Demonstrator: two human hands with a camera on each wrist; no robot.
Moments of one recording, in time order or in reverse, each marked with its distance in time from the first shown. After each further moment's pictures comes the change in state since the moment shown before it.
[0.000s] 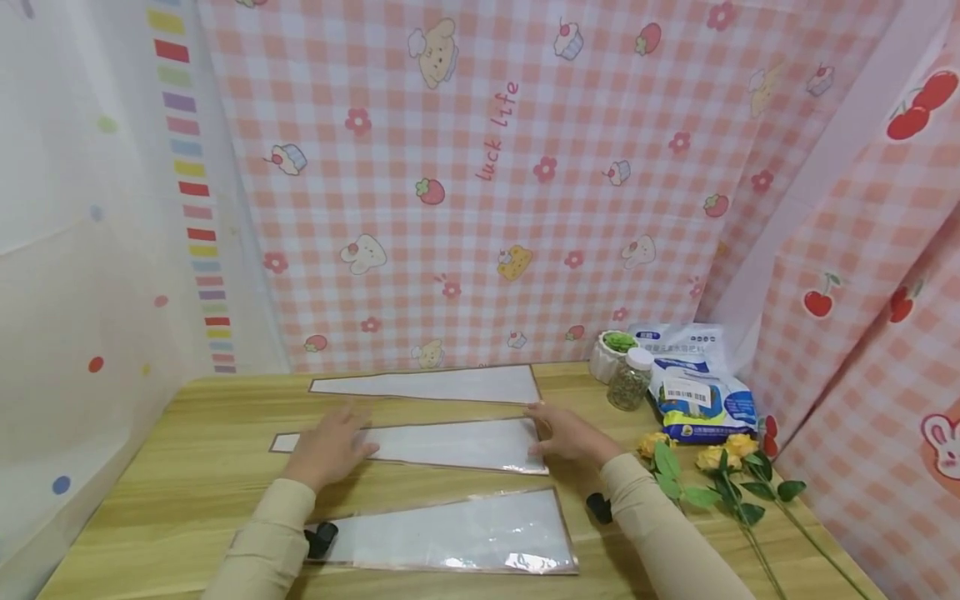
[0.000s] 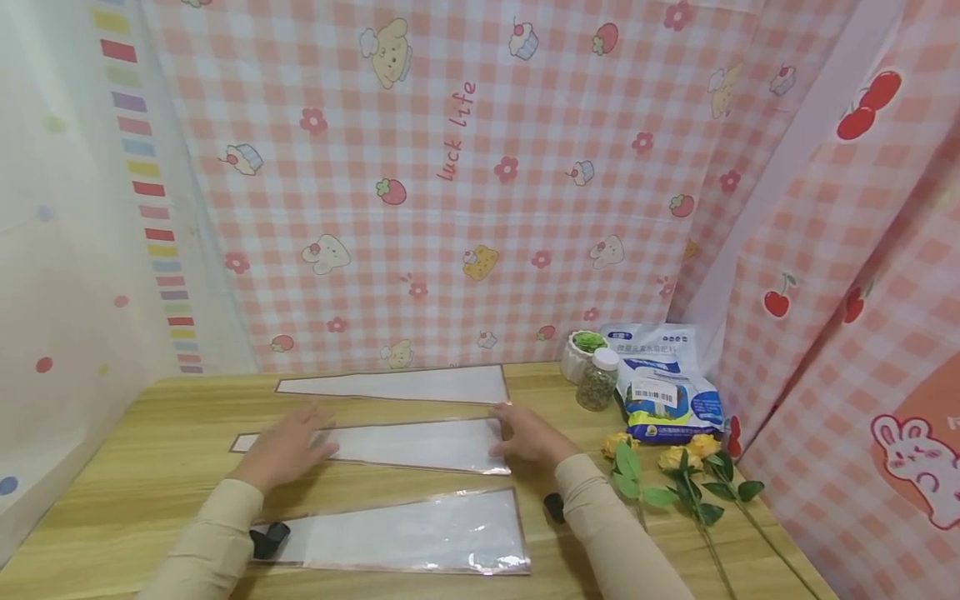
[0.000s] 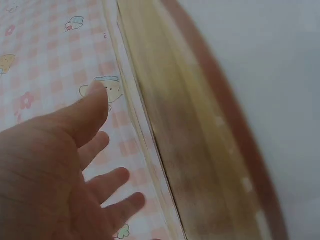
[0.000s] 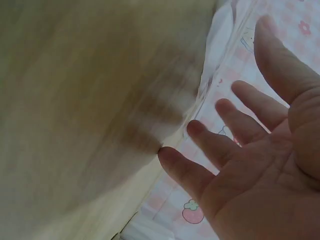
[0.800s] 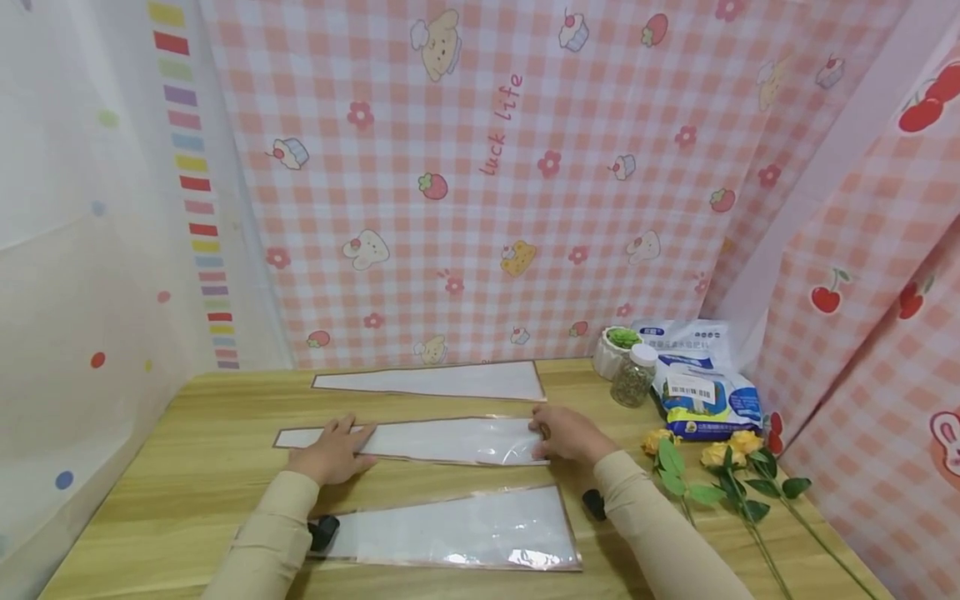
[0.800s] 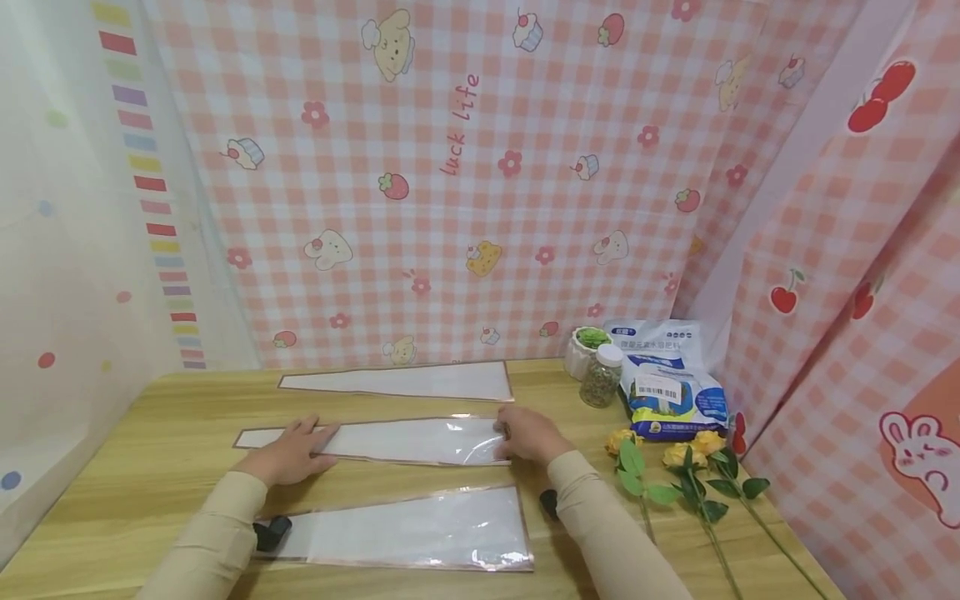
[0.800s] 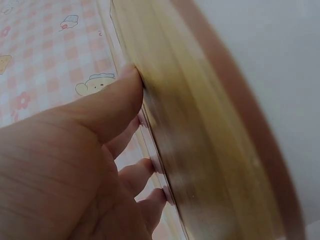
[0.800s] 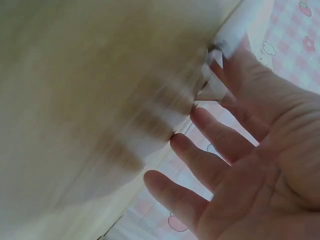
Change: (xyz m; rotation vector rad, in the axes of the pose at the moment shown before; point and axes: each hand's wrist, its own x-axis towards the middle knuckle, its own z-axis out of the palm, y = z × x) left_hand -0.003 0.002 -0.007 -0.048 -0.291 -0.114; right_hand 0.005 -0.012 0.008 -0.215 0.043 0.045
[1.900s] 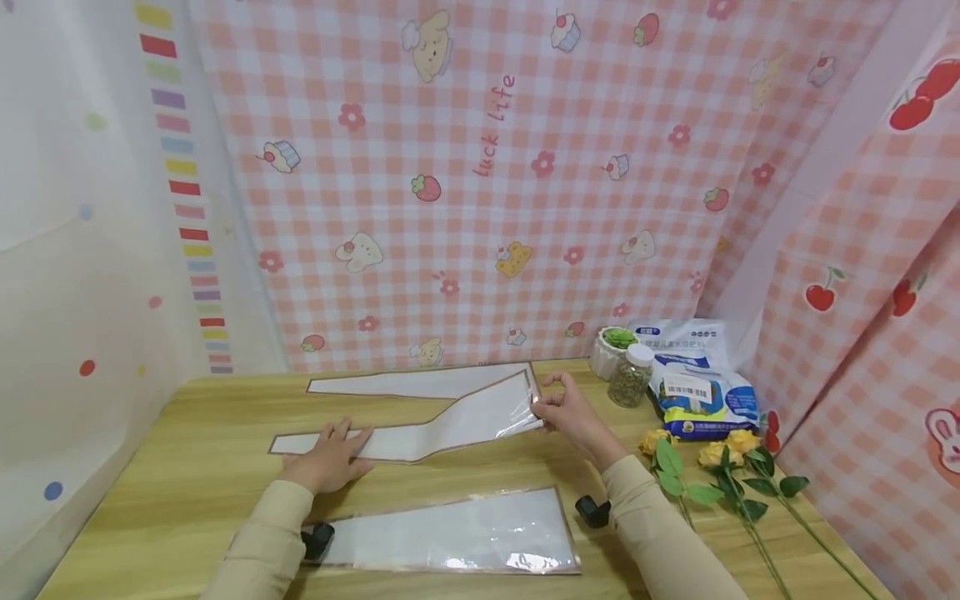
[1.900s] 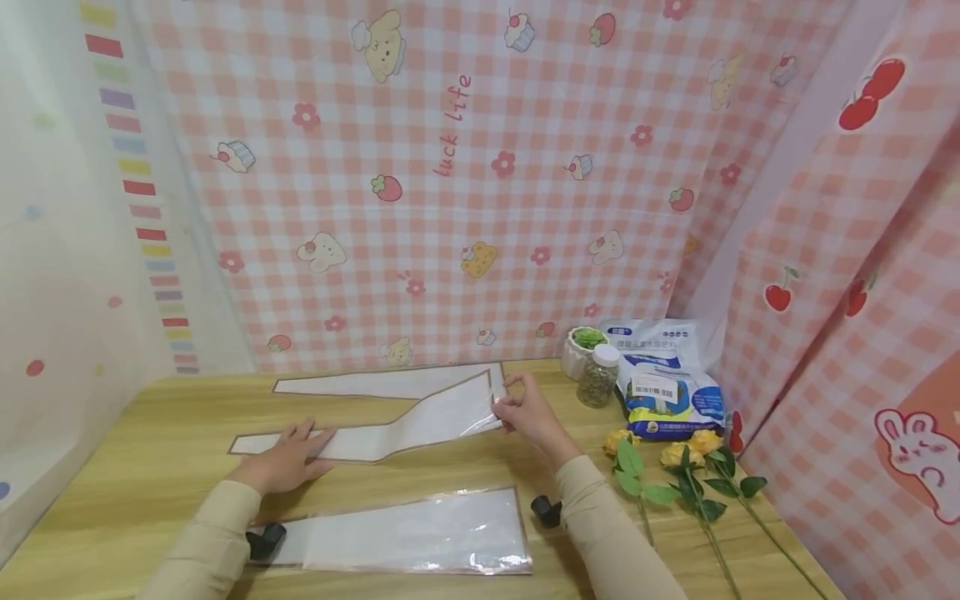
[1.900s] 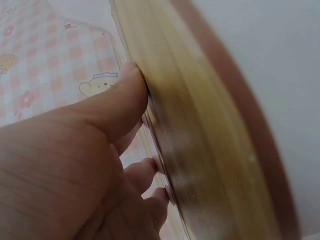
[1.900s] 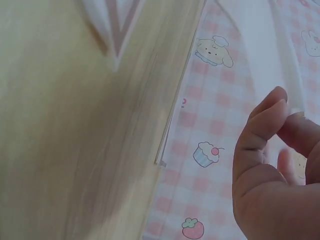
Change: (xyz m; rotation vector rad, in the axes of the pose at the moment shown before) left_hand 0.000 -0.001 0.001 -0.016 0.002 0.025; right_hand -0.001 -0.003 -0.014 1.023 0.235 0.168
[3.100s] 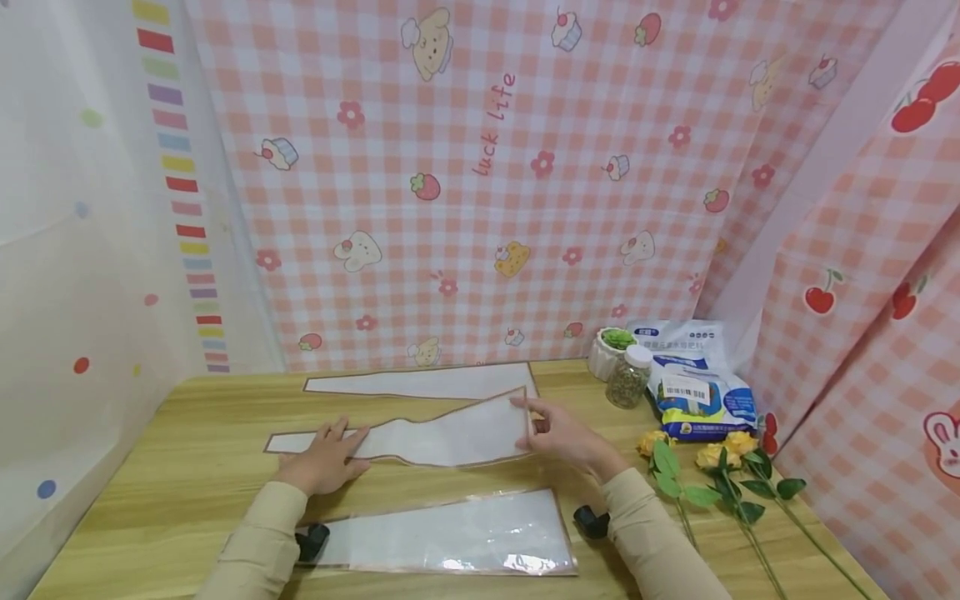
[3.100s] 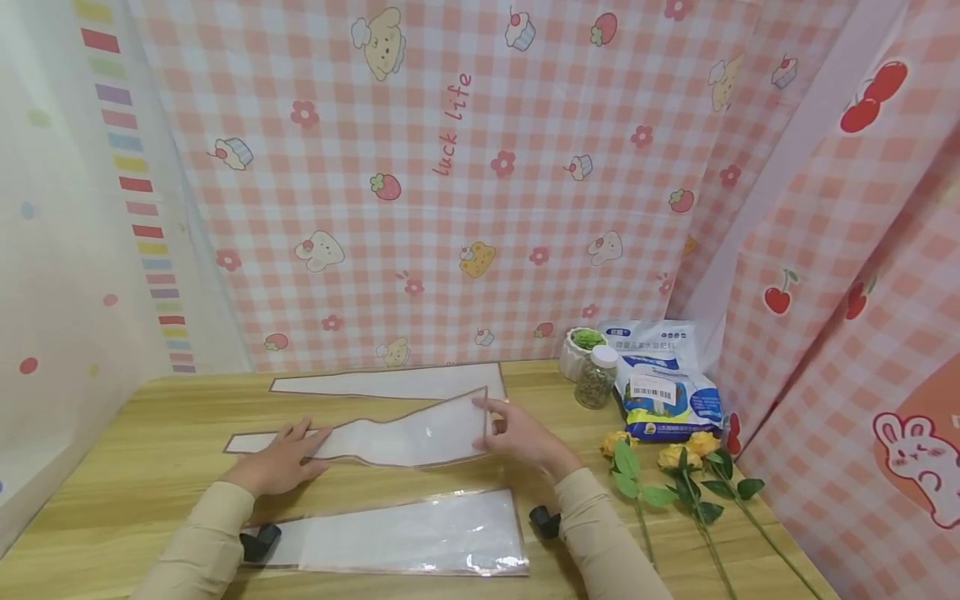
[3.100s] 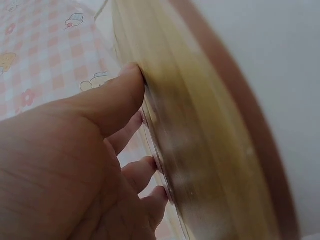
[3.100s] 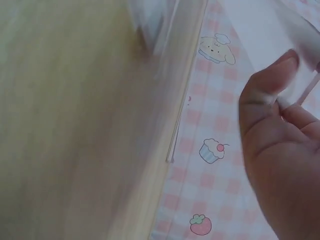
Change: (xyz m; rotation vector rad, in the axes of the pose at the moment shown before) left_hand 0.000 -0.005 0.004 0.005 0.007 0.004; right_hand -0.015 0.009 0.000 -0.159 -0.340 -0.047
